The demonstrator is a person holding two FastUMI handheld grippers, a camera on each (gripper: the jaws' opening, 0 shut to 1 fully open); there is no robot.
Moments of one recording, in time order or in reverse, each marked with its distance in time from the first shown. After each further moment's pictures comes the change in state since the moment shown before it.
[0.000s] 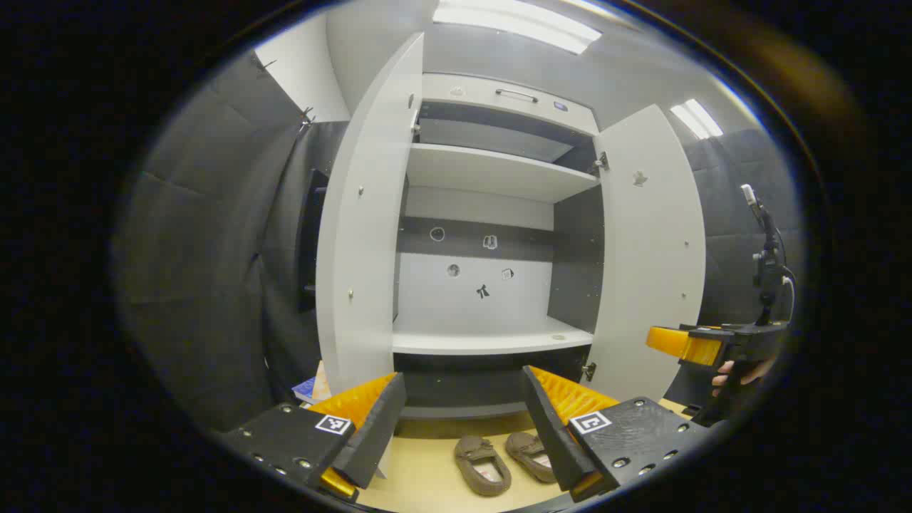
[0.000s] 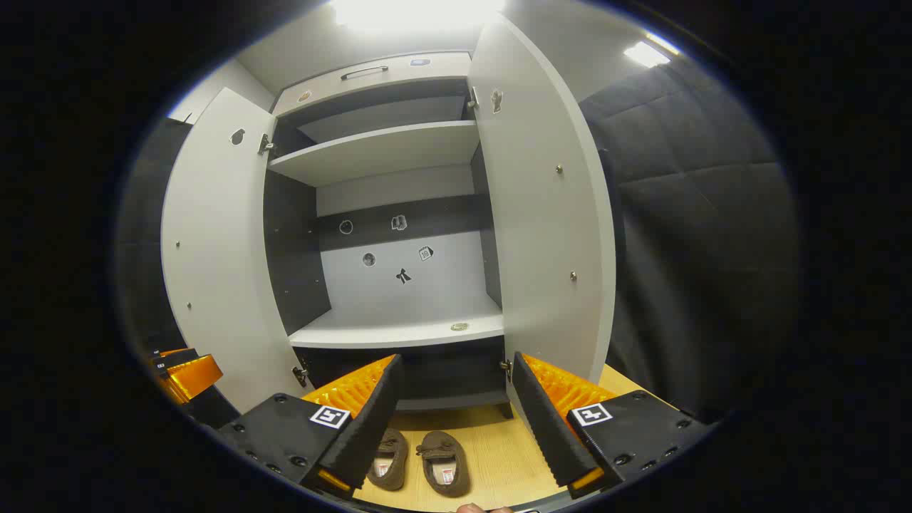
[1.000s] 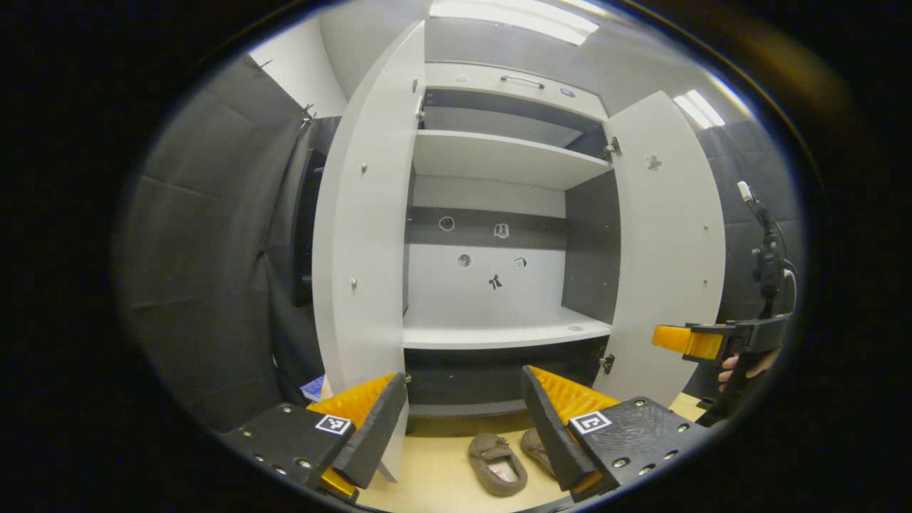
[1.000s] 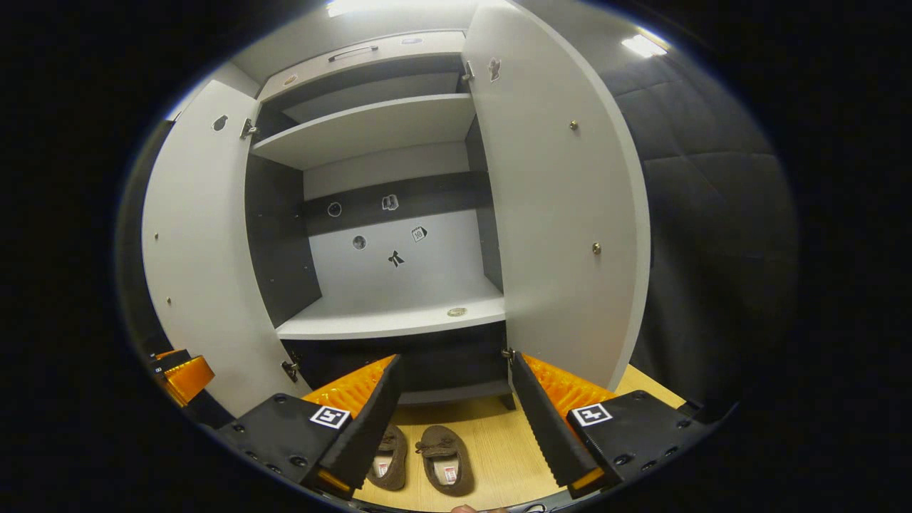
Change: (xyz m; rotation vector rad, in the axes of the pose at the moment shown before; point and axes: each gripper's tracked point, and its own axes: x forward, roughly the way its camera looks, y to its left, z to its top) left arm 0.021 0.010 -0.015 0.018 0.040 0.031; right arm 0.033 0.003 -0.024 0.010 0.090 -0.001
